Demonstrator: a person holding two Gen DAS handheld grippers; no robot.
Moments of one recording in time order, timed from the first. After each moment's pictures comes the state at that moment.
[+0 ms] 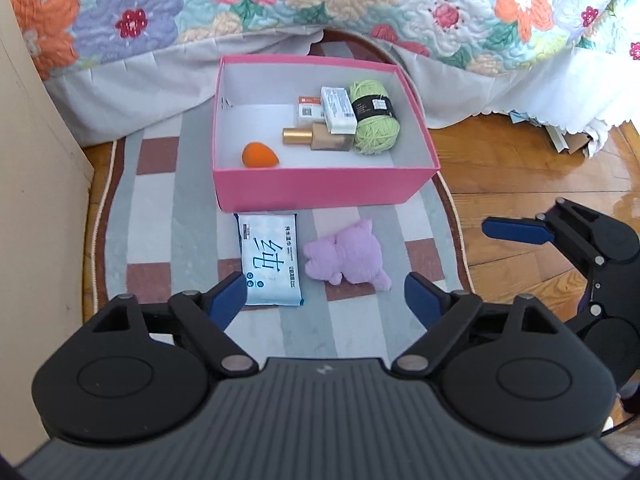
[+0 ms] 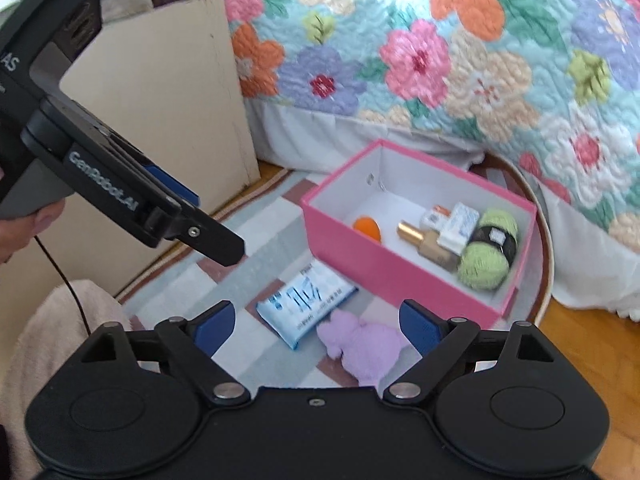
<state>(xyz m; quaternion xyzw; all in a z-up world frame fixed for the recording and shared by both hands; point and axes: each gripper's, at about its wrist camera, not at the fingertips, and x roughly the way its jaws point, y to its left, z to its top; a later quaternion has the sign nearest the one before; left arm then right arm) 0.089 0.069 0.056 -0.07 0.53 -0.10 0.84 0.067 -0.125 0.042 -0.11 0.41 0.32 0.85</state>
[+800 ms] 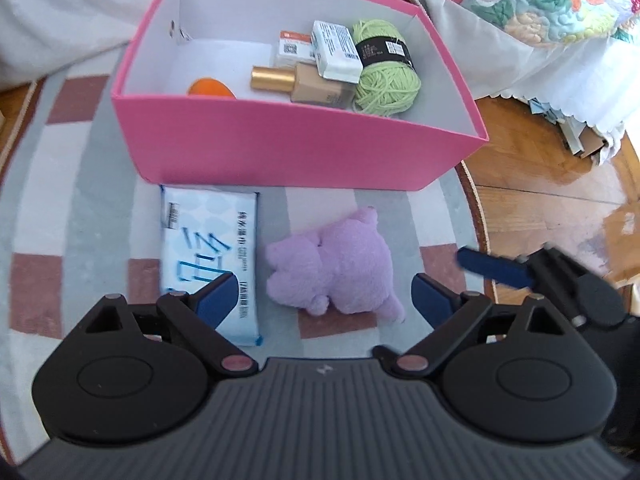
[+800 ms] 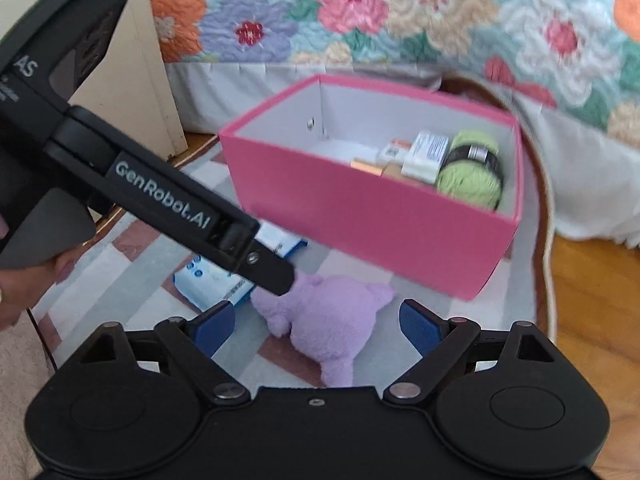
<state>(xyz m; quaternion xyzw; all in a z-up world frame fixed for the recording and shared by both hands) 0.149 0.036 -0.088 -0.13 0.54 -0.13 0.82 0.094 -0.127 -0.087 -0.08 0.40 0.26 0.87</state>
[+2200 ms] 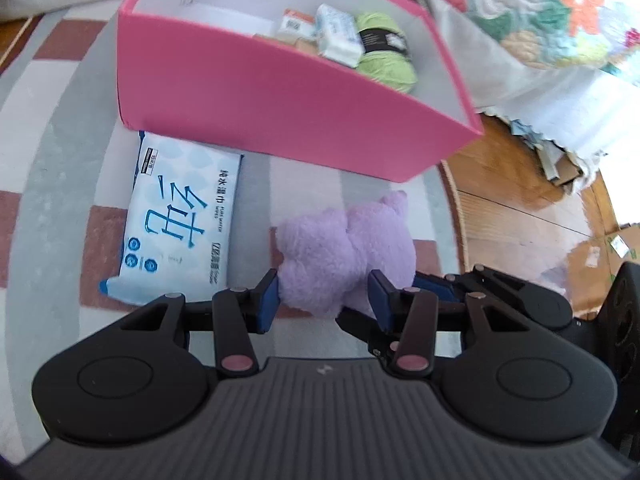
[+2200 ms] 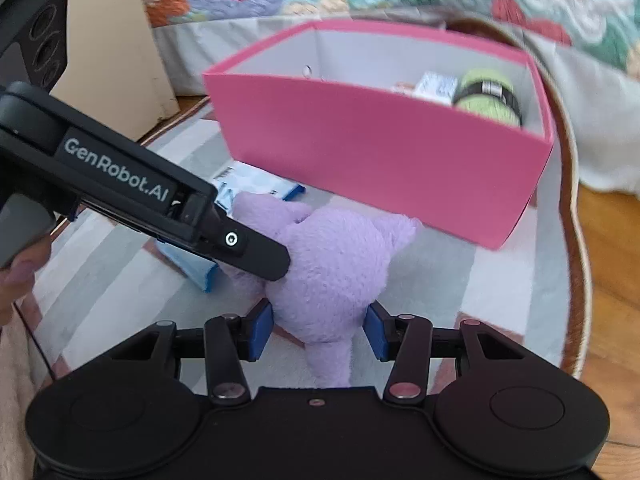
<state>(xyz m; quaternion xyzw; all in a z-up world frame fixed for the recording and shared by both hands) 0.121 0.043 -0.109 -0.21 0.52 -0.15 0.81 0.088 -0.130 -0.118 -0.08 0.42 0.27 0.86</state>
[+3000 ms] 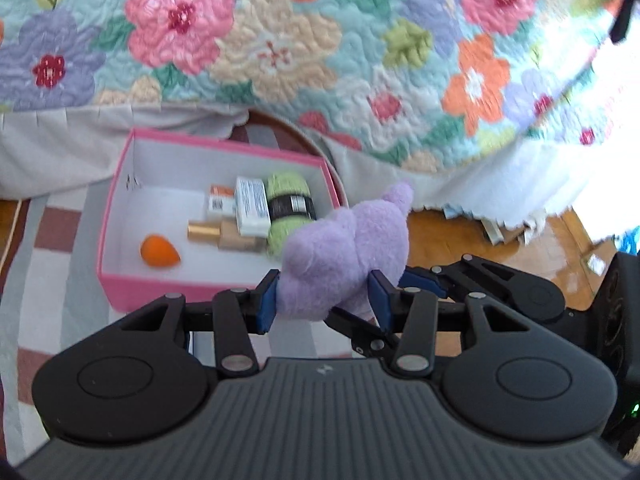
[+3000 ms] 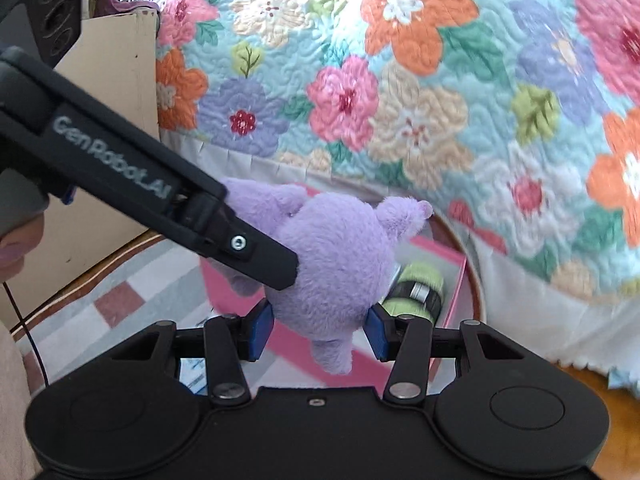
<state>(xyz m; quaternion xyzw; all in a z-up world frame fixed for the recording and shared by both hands) 0.163 0.038 0.061 -0.18 0.41 -0.18 0.88 0.133 -0.126 0.030 -0.16 0.31 0.26 0.90</state>
